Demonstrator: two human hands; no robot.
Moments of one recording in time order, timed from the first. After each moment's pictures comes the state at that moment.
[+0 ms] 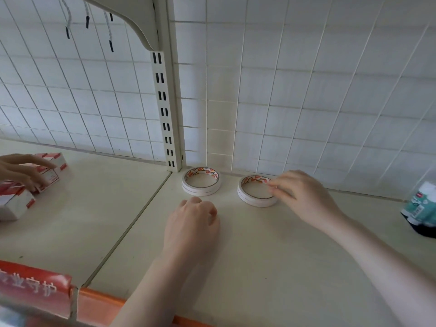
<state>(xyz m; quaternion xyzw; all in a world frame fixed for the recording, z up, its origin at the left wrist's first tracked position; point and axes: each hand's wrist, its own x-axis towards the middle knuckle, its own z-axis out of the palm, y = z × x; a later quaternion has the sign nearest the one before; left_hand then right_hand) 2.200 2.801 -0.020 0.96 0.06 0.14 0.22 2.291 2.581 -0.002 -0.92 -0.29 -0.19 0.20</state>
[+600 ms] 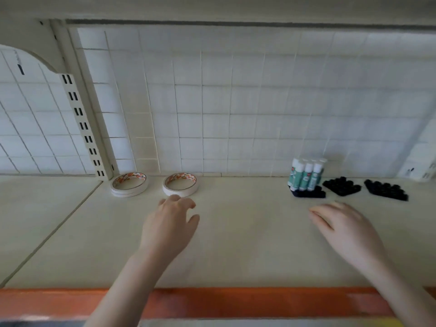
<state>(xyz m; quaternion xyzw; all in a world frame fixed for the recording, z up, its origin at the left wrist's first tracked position) 2.163 2.693 0.004 0.97 -0.04 0.15 0.19 2.150 2.370 -0.021 -0.95 -0.04 -0.30 0.06</state>
